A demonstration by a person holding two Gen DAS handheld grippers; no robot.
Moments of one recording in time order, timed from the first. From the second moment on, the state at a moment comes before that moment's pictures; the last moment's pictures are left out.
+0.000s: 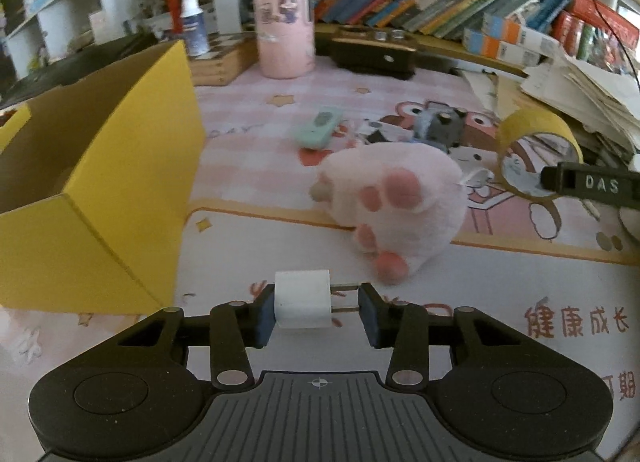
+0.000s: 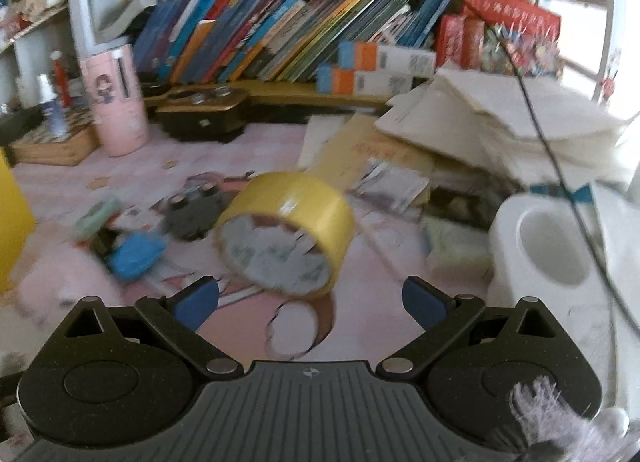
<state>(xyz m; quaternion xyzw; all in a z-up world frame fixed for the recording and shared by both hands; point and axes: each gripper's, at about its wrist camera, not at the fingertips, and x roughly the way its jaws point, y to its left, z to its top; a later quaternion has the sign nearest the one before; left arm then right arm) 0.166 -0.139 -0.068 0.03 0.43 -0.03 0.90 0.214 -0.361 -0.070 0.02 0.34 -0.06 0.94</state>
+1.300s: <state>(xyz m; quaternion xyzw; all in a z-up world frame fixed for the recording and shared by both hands) 0.086 -0.086 -0.042 -0.01 0.38 -0.01 0.93 0.120 -0.333 -0.035 0.06 0.31 -0.02 0.95</state>
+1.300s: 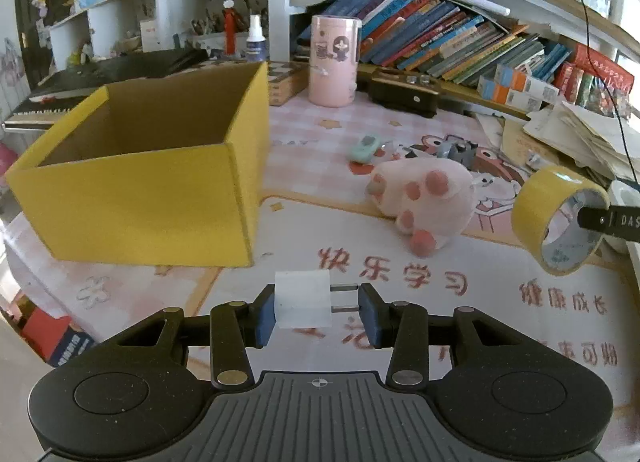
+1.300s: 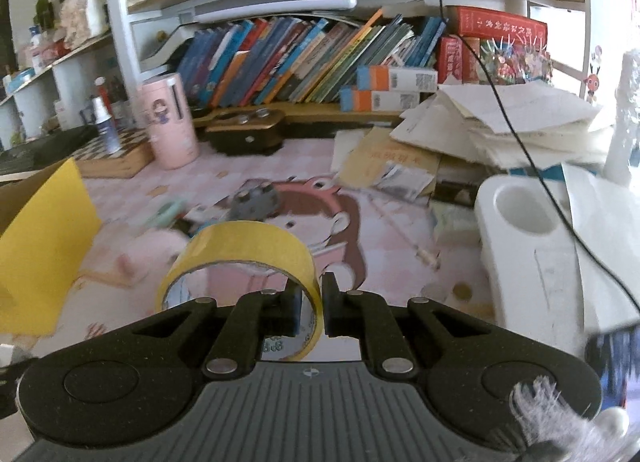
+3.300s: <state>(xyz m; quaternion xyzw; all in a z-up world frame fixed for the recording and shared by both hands) -0.024 0.114 -0.025 -0.04 0.34 0.07 0.94 0.011 -0.089 -0.038 0.01 0.38 0.19 0.91</state>
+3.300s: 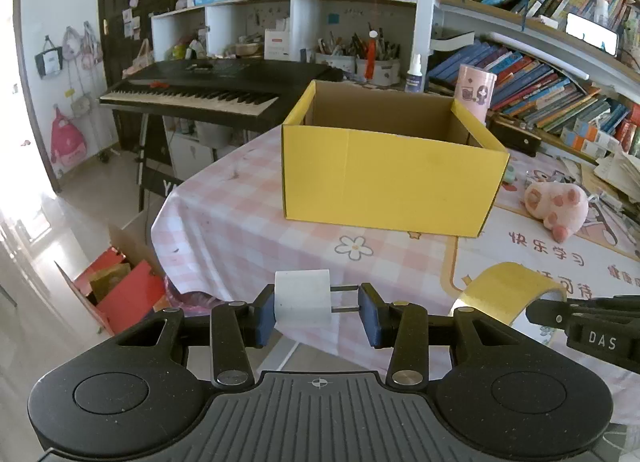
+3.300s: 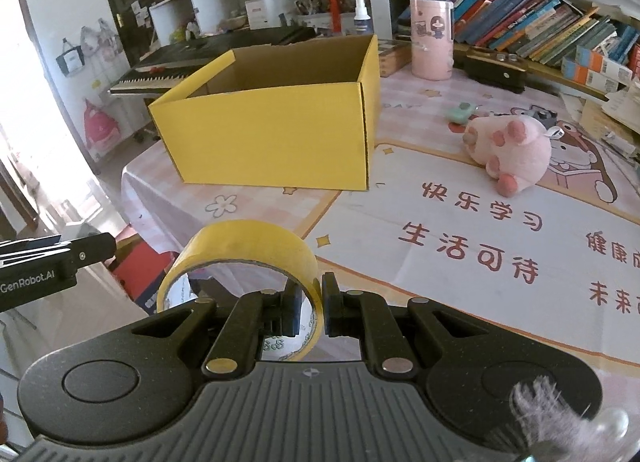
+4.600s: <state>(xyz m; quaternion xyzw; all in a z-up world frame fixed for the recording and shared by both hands) 0.098 0.079 0.035 -0.01 0.24 0.08 0.97 0.170 -0.100 0.043 -0.01 0.23 0.25 0.94</state>
